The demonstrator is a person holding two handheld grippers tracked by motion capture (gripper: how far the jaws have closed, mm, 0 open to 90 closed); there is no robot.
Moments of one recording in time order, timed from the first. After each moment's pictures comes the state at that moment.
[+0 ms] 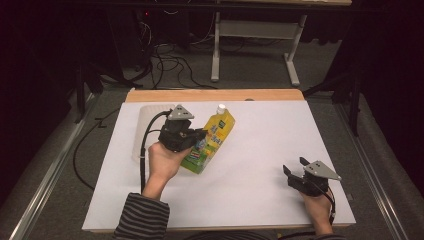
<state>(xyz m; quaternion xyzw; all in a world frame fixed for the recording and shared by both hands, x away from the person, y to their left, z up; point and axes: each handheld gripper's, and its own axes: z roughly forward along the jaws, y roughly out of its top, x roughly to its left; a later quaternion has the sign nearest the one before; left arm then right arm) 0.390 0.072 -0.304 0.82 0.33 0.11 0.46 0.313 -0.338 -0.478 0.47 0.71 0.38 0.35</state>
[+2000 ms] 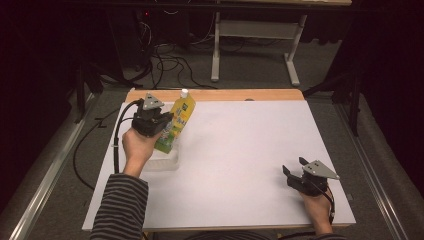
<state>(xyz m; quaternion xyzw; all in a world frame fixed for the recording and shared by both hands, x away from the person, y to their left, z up) 0.443 0.137 -0.327 0.80 0.37 0.23 0.41 0.315 -0.336 -0.478 0.47 0.72 0.37 0.35</state>
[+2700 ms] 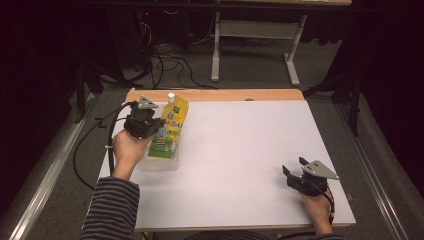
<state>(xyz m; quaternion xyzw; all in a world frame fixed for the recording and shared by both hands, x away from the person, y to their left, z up) 0.444 0.154 -0.328 0.83 0.40 0.19 0.35 0.314 -0.336 -0.478 0.47 0.72 0.37 0.35</state>
